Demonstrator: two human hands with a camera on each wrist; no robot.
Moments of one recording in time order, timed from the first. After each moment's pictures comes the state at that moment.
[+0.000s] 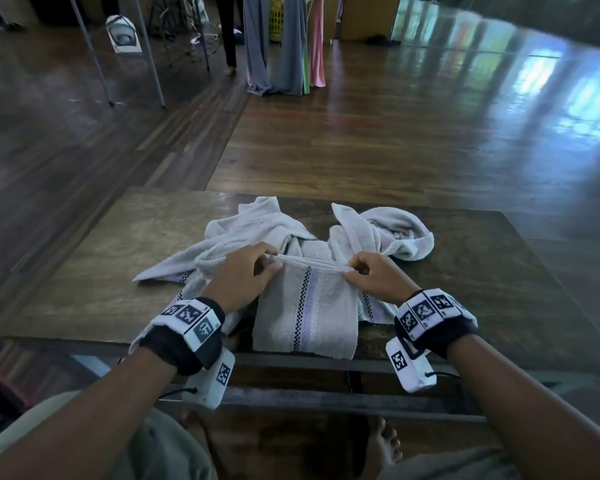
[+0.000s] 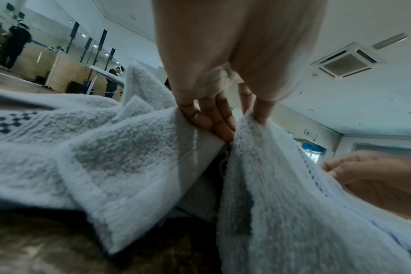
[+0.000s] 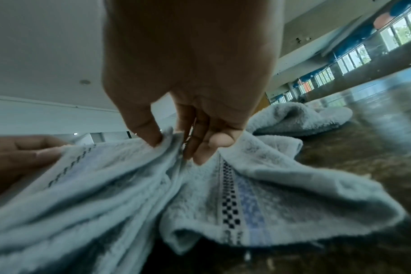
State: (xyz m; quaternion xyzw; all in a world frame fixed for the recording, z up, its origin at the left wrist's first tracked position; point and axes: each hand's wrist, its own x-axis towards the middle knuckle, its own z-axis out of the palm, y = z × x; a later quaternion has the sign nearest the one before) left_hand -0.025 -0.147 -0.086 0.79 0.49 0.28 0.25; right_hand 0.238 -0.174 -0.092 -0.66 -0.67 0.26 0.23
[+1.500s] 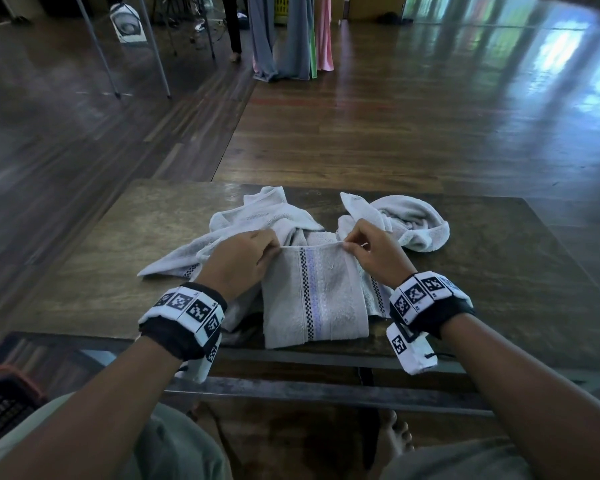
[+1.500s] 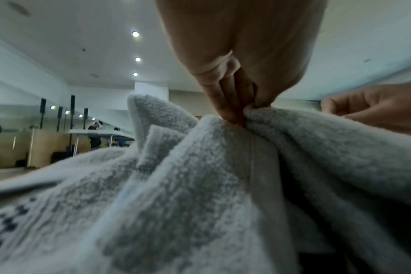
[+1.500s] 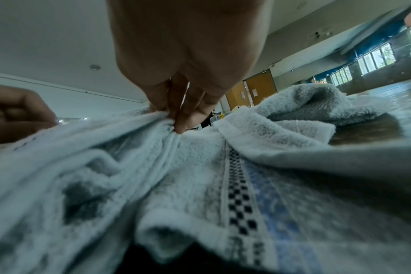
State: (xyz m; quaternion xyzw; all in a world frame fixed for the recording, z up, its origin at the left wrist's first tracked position) left_hand -0.033 -0.131 -0.083 0.86 0.42 0.26 0.09; right_hand 0.227 -0.150 -0.096 -0.58 -0.70 0.21 0.36
